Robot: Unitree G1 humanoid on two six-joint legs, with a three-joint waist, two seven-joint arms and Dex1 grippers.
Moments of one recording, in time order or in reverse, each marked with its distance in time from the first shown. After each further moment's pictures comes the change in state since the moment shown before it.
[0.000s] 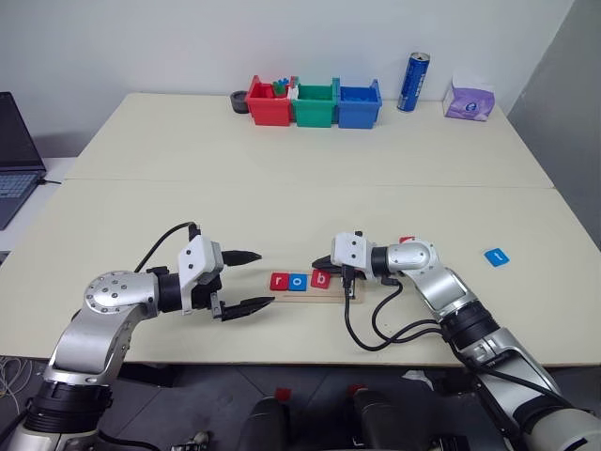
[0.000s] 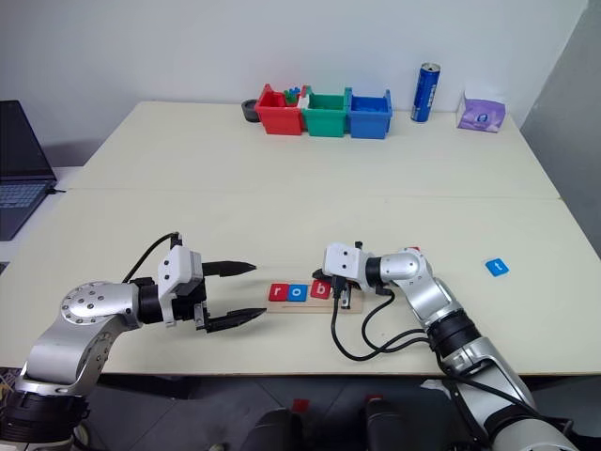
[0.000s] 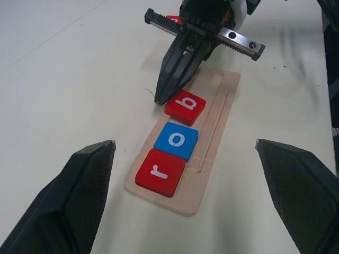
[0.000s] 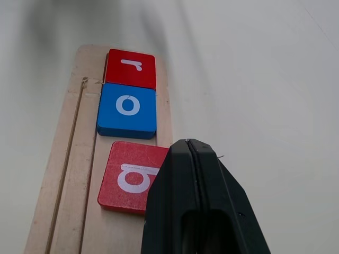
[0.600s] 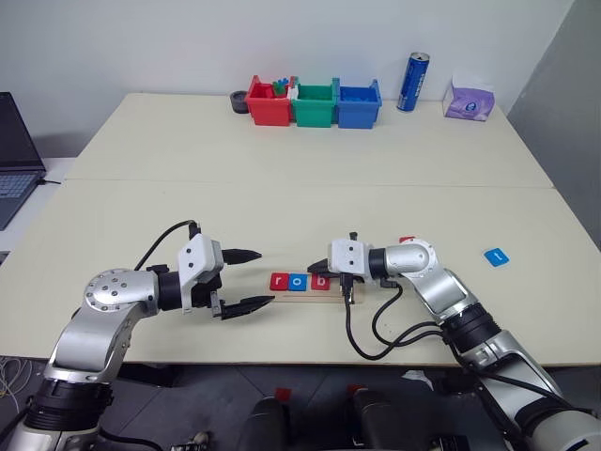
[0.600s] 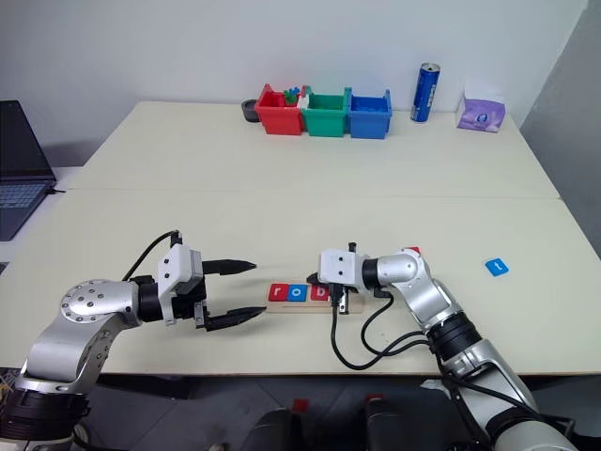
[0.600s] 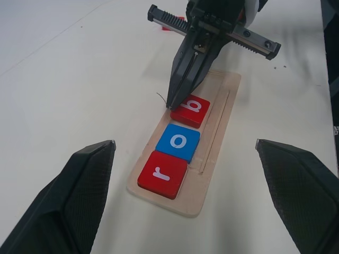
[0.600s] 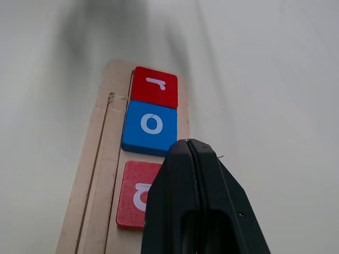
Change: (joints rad) left arm -0.011 0.000 0.000 0.004 0.005 -0.004 -0.005; right arm 0.015 -0.006 0.019 -0.079 -0.007 -0.018 0.036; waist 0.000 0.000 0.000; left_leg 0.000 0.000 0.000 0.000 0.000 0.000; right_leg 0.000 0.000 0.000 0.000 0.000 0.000
